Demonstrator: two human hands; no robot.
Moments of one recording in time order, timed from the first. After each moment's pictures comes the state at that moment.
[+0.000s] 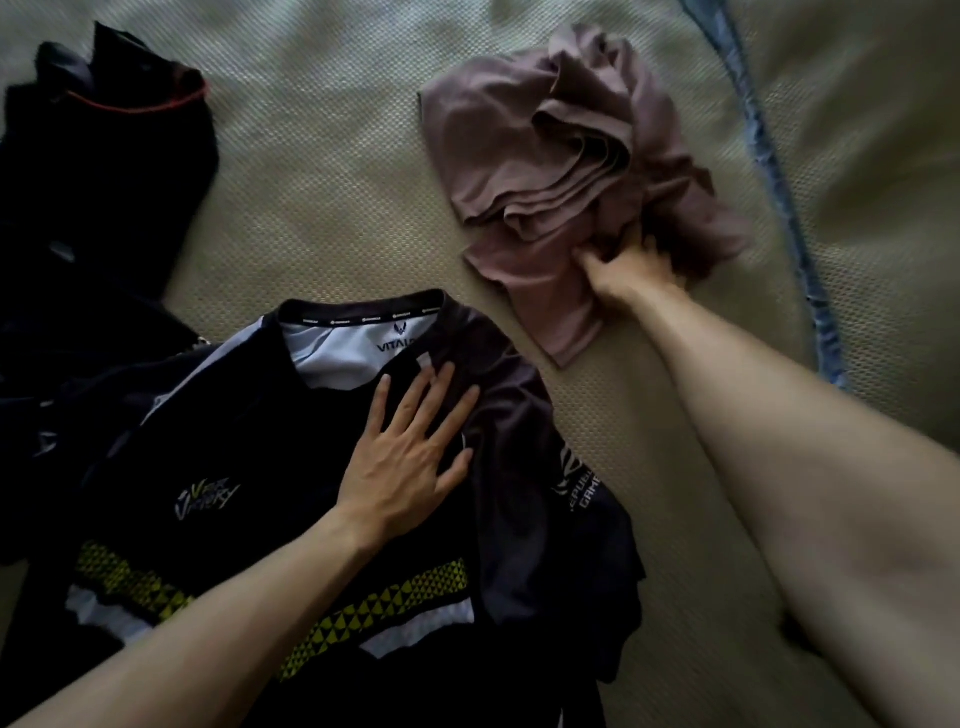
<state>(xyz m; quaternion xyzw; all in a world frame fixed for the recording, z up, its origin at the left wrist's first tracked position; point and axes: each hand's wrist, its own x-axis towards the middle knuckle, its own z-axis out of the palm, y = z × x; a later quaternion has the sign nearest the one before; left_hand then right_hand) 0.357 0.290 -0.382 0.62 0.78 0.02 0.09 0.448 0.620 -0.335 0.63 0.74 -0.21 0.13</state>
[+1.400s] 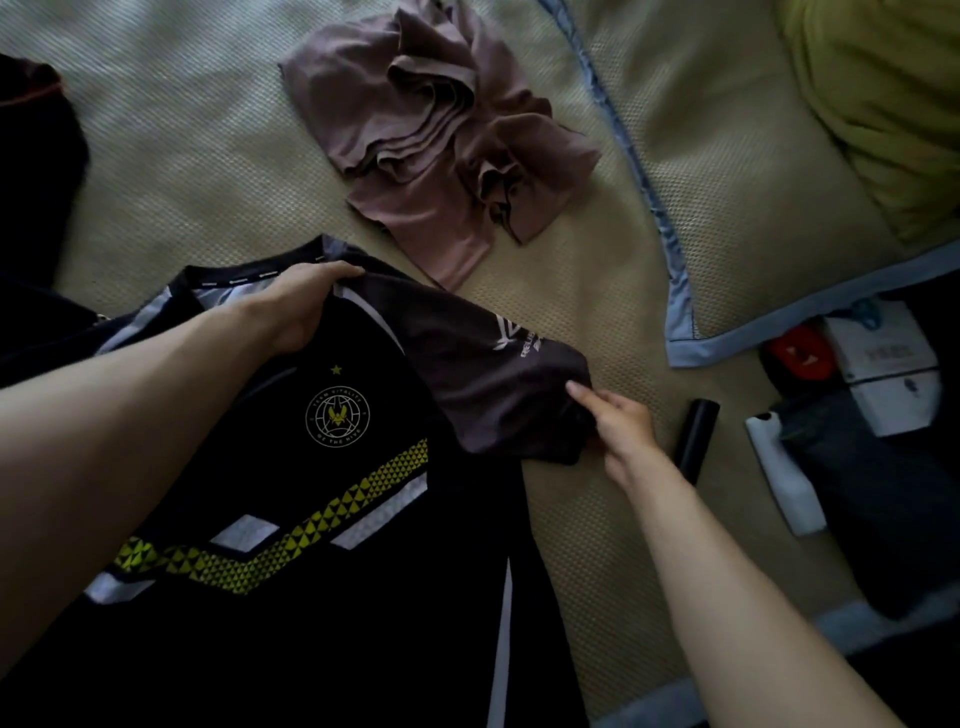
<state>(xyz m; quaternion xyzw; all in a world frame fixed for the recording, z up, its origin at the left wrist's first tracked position) 0.310 0.389 -0.311 0.08 0.69 0.38 0.61 0.675 0.416 -0.312 0.72 0.31 -0.58 -0.22</state>
